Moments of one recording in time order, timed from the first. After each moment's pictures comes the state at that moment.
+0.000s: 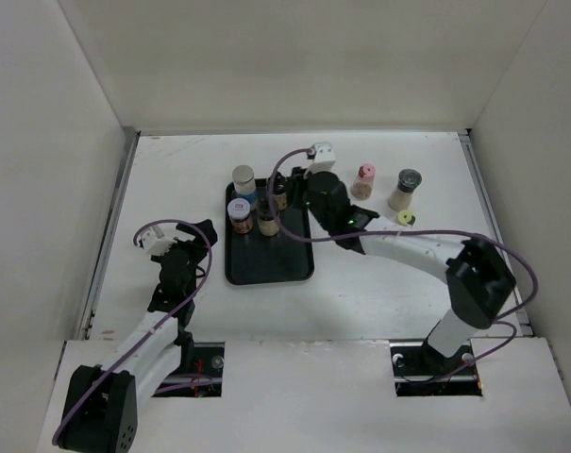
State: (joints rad) left arm -0.20 0.81 0.10 0.55 -0.36 -0.87; right arm 0.83 1.68 1.19 0.24 0.40 0.36
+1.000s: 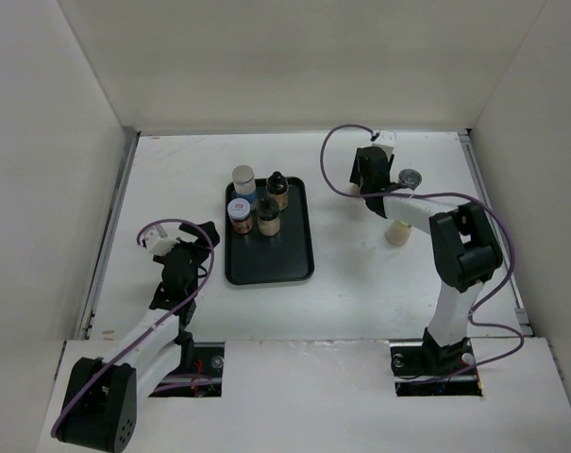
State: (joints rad) left arm -0.21 0.86 0.10 0.56 -0.37 -0.87; right arm 0.36 1.89 1.21 0.21 0.52 0.30
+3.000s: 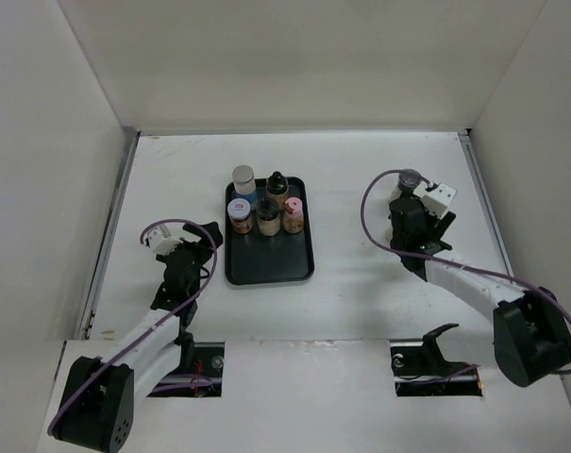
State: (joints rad) left arm -0.24 0.85 0.10 0.56 -0.38 -0.86; right arm 0.42 1.19 0.59 0.09 0.96 0.51
